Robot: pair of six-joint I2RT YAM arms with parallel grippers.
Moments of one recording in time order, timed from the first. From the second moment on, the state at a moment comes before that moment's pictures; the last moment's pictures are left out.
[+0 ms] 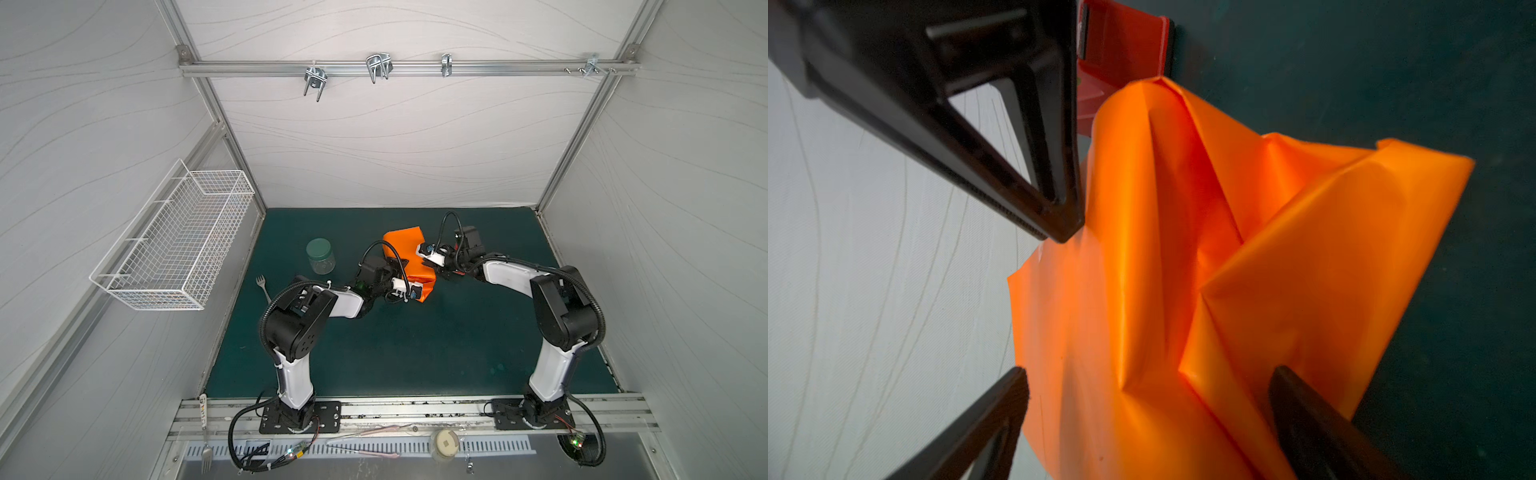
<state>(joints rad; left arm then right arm) -0.51 1.85 0.82 0.55 0.22 1.38 0.44 1.86 1.14 -0.01 -0.50 -0.86</state>
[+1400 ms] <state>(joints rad) -0.44 1.81 0.95 0.19 0.31 1.25 0.44 1.83 1.13 -0.05 -0.50 -0.86</state>
